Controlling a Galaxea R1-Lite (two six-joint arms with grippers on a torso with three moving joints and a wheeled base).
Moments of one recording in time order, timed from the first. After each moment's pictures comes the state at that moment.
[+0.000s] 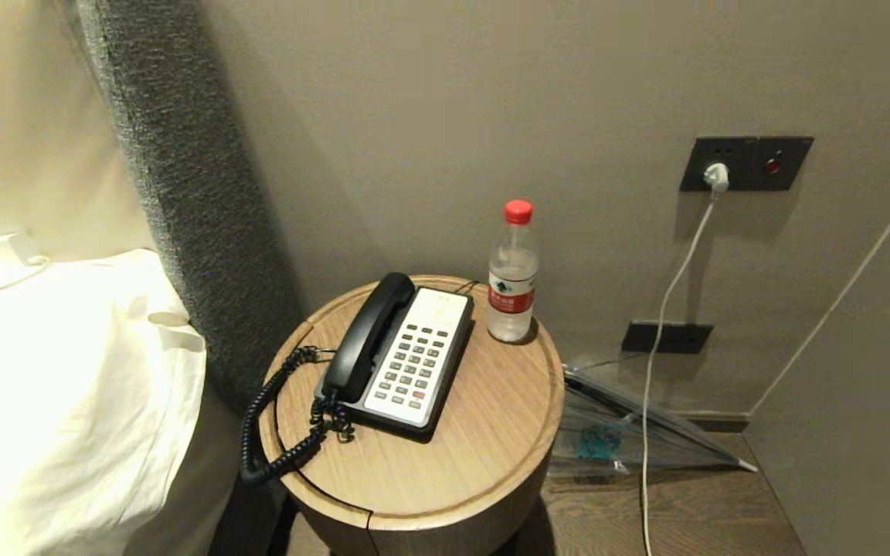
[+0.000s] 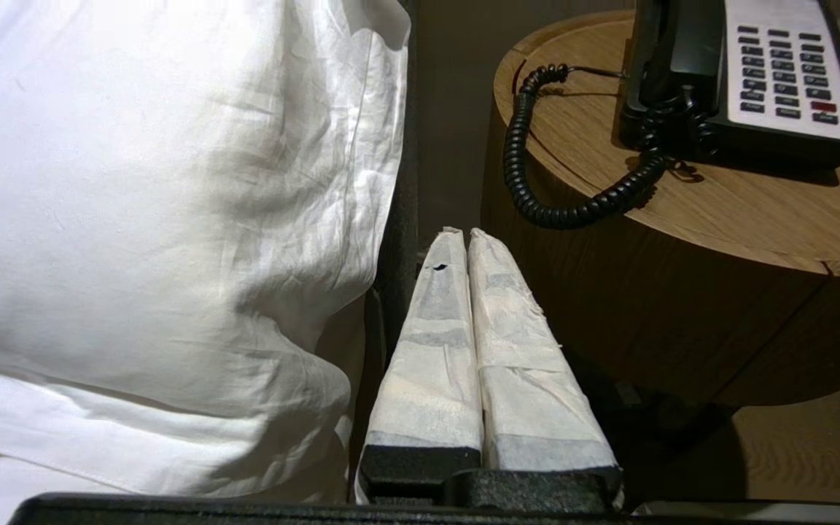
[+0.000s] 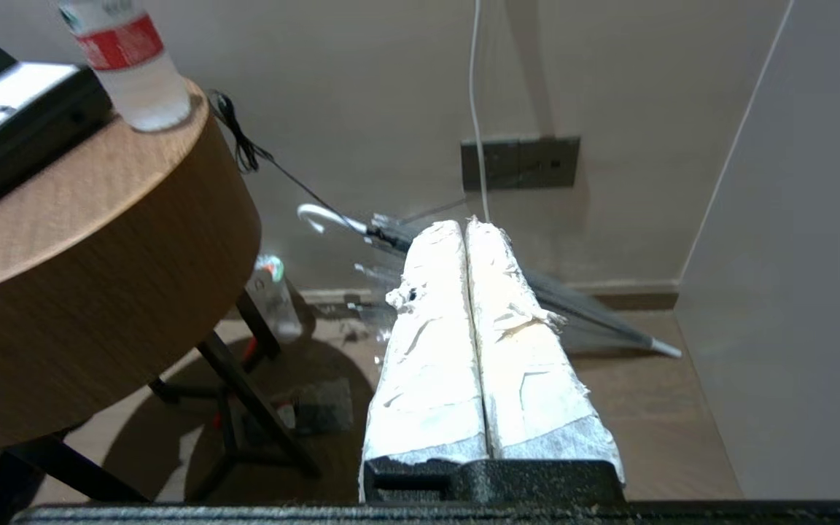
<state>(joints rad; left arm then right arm) -0.01 0.00 -0.02 0.03 0.00 0.00 0.00 0.02 0.00 -0.05 -0.02 0.06</state>
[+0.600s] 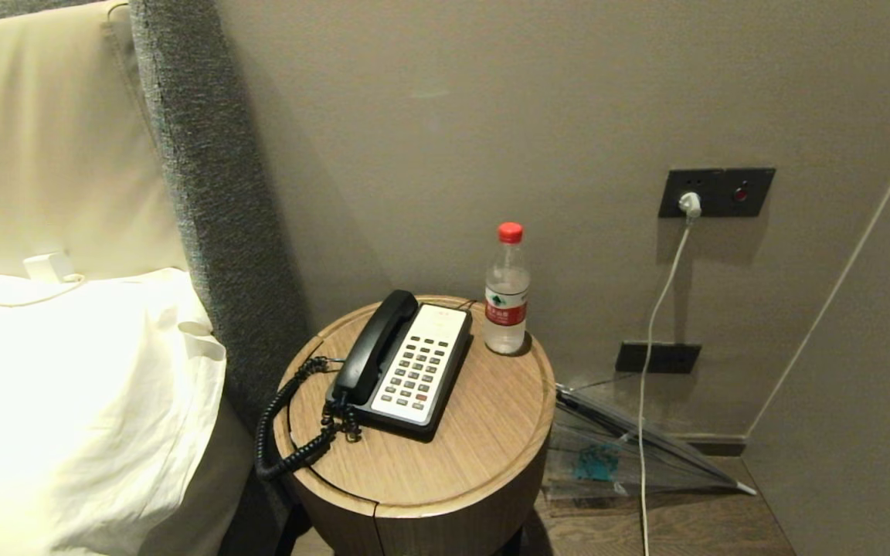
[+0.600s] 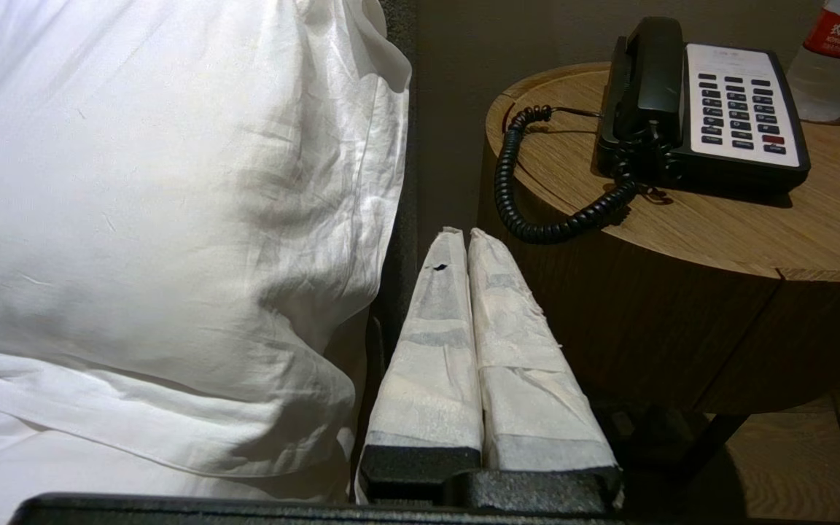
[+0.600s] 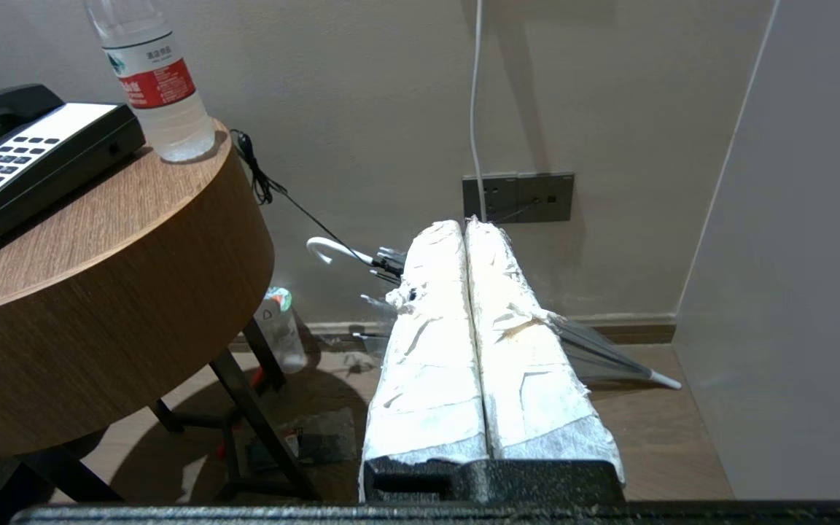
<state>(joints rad) -0.01 0.00 -0.02 0.03 0.00 0.00 0.00 0.02 0.00 -0.05 -0.02 0.06</state>
